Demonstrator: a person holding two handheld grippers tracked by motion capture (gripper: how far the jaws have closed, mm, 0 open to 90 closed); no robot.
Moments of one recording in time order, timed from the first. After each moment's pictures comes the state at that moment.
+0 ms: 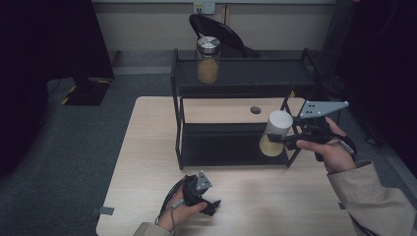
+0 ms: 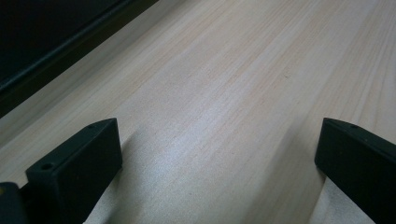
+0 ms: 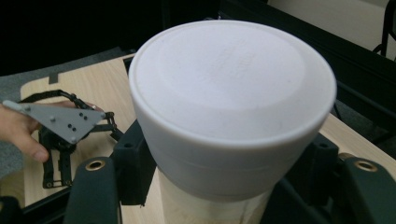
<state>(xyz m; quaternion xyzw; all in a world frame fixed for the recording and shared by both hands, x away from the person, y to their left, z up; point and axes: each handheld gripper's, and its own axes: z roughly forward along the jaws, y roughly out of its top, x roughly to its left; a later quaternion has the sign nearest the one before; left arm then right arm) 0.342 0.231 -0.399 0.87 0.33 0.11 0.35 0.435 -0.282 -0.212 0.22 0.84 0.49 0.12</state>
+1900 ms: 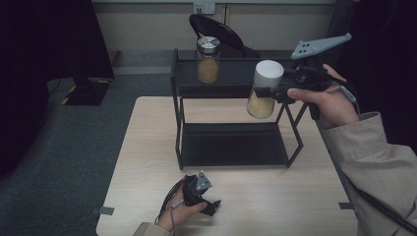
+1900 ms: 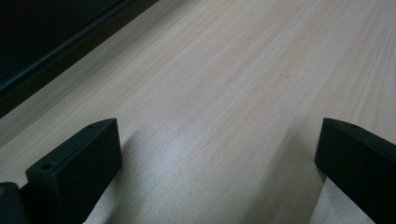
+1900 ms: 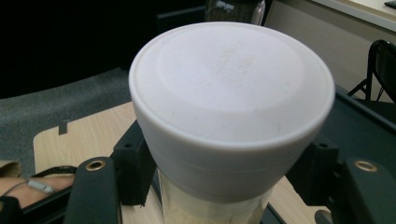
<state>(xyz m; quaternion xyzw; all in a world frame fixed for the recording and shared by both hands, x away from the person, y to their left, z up) 0.342 0.231 -0.399 0.87 0.33 0.11 0.35 0.466 -0.231 -0.086 0.21 0.83 0.49 0.13</state>
